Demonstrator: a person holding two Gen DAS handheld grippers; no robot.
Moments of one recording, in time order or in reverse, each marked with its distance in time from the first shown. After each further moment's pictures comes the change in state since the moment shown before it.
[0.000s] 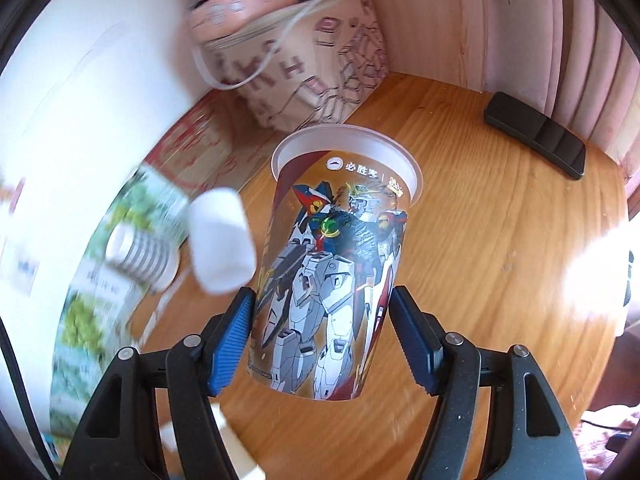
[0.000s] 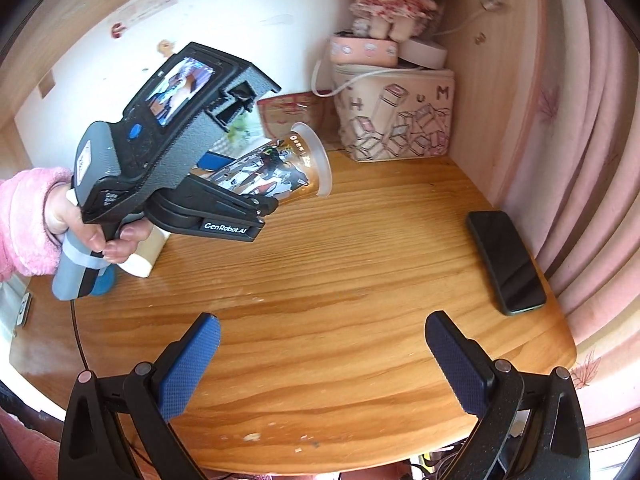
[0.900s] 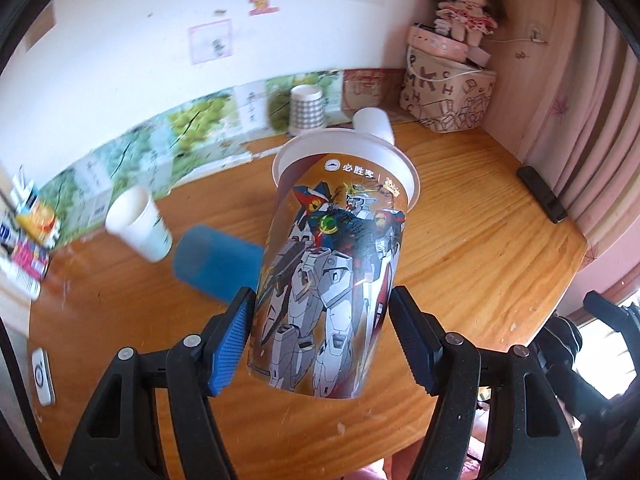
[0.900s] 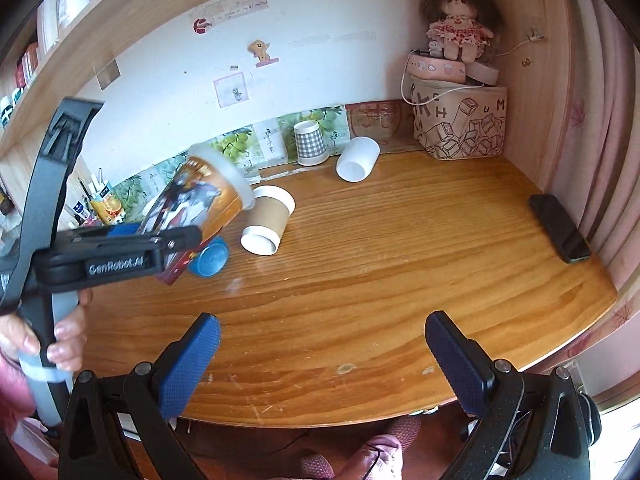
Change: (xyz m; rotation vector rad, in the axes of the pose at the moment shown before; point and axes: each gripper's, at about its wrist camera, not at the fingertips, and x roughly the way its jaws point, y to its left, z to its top) left arm -0.147 0.074 -0.220 -0.575 -0.058 0.004; right arm -0.060 0.139 -0.049 0.034 -0.046 0.096
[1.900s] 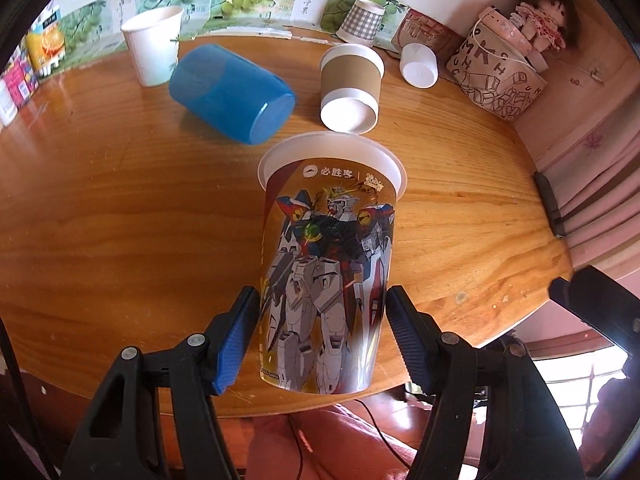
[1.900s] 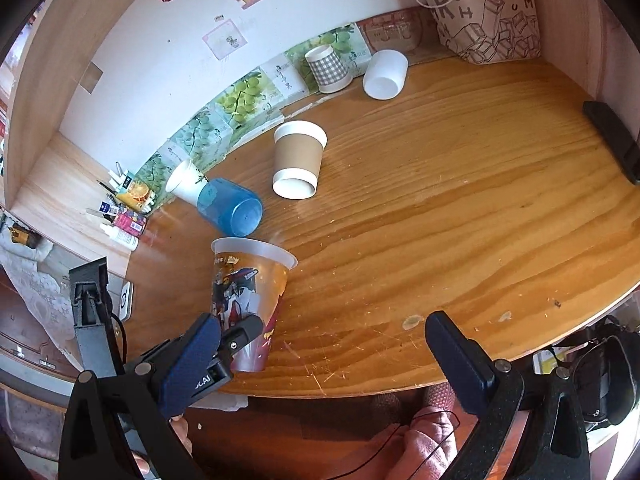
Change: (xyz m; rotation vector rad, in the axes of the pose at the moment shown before) left arm 0.041 0.010 -0.086 -0.355 0.176 -0.120; right arm 0.049 -0.008 0.007 0.161 0.294 0.216
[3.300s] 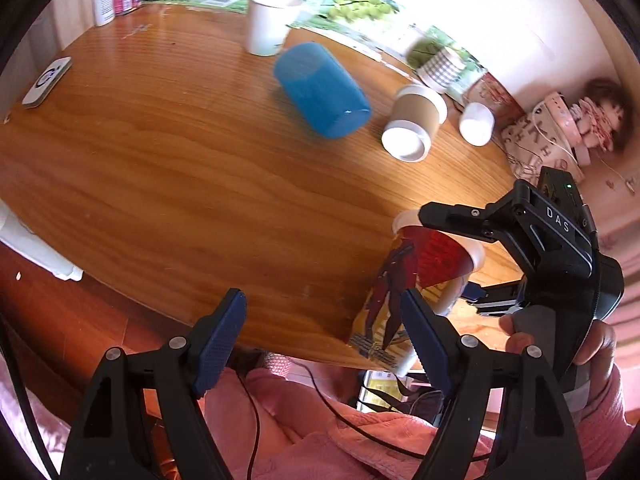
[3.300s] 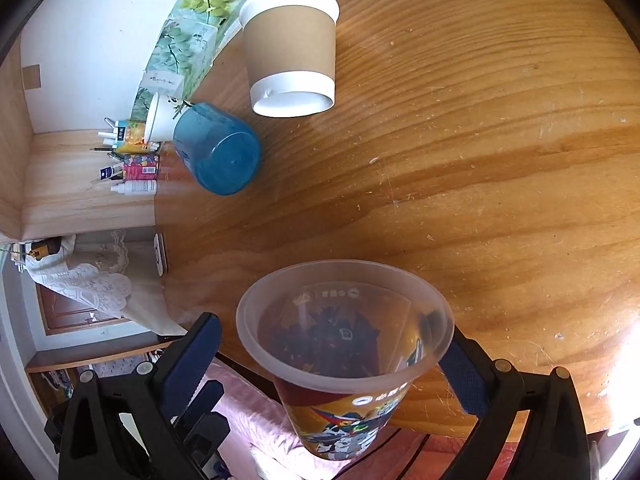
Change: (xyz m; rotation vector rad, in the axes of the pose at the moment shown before) left arm -0.041 0.013 -0.025 -0.369 -0.053 0.076; right arm 0.129 -0.011 0.057 0.122 0.541 0.233
